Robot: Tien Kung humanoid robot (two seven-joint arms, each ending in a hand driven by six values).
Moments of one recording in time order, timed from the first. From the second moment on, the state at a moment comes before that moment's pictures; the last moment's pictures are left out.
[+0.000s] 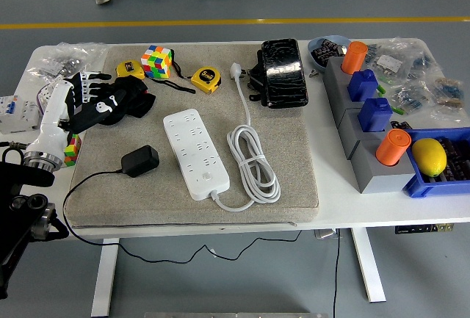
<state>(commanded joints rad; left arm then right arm) -0.19 0.30 -1.22 -1.33 1.27 0.30 -0.15 0.04 -0.25 1.05 0.18 -0.04 -0.12 -0.01</state>
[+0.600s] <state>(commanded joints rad) -0.19 0.30 -1.22 -1.33 1.27 0.30 -0.15 0.04 -0.25 1.05 0.18 -0.04 -0.12 -0.01</state>
